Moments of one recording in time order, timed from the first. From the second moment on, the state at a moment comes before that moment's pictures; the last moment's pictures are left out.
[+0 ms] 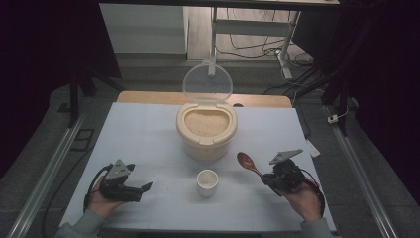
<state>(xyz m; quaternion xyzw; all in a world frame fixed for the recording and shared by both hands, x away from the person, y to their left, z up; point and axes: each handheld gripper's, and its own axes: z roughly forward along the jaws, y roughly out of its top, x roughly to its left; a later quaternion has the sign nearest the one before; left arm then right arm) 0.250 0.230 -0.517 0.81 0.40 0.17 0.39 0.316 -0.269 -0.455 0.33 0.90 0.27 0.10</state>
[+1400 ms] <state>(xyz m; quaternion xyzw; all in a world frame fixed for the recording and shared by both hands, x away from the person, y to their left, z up) 0.251 0.229 -0.517 0.81 0.40 0.17 0.39 0.288 -0.244 -0.410 0.22 0.90 0.36 0.09</state>
